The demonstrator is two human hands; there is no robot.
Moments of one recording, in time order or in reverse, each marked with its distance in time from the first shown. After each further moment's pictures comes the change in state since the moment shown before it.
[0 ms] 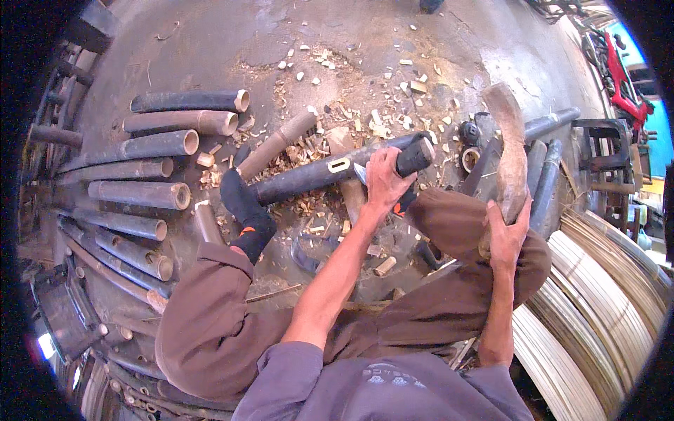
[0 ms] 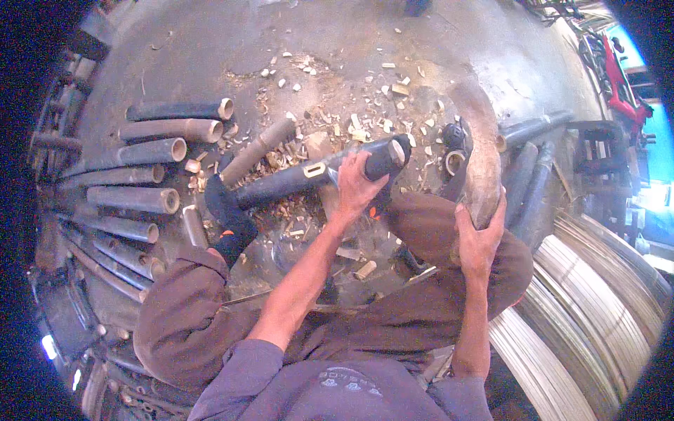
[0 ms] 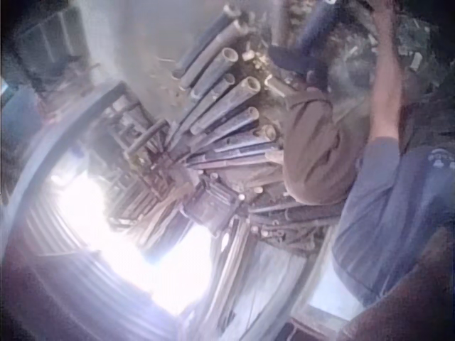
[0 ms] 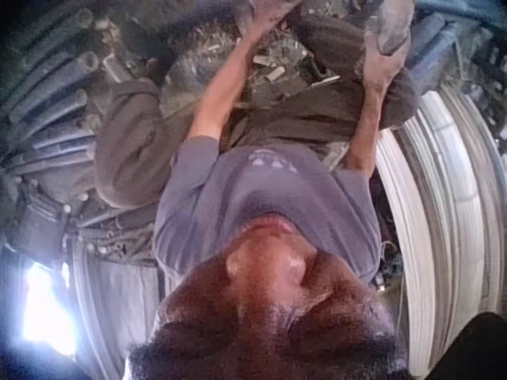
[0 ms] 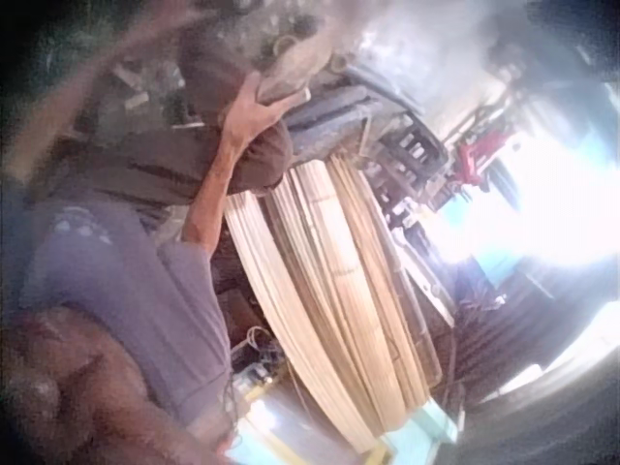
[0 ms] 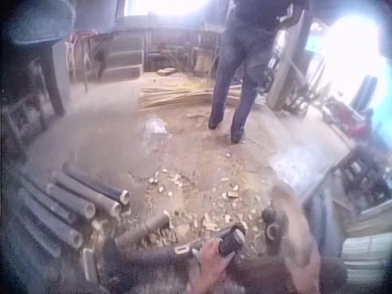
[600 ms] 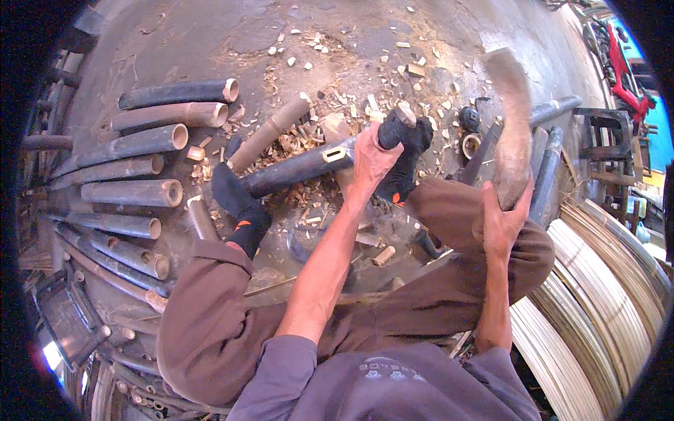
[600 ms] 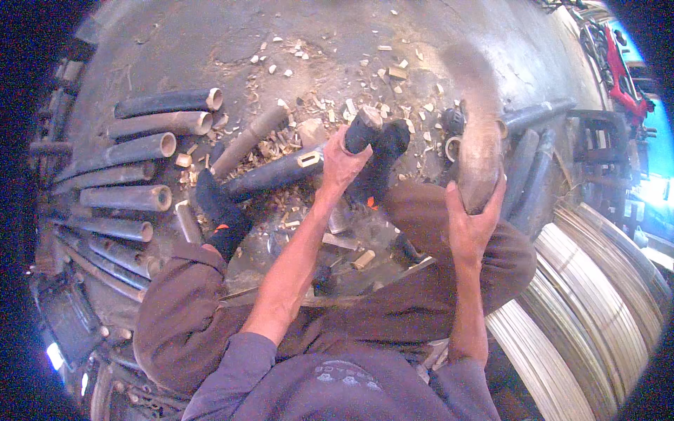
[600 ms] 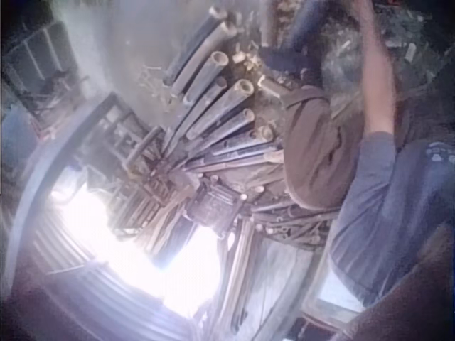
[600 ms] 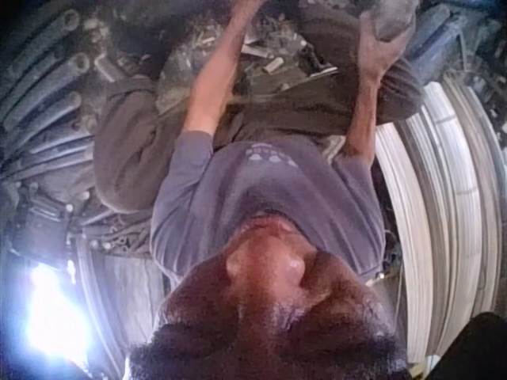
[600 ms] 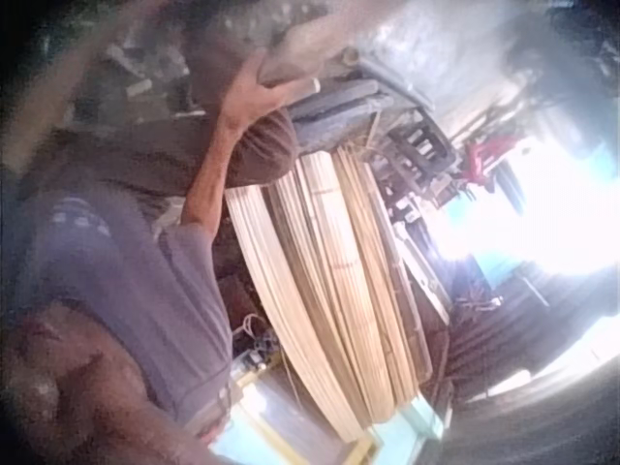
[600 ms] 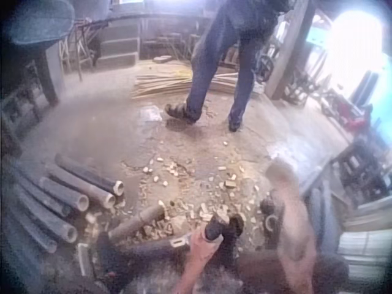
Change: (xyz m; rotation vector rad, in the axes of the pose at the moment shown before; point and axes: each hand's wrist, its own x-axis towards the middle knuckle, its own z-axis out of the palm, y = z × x) left_hand 0.027 -0.026 -0.006 -0.213 0.018 -0.106; right_hand 0.007 -0.009 0.029 0.010 0.088 -0.126
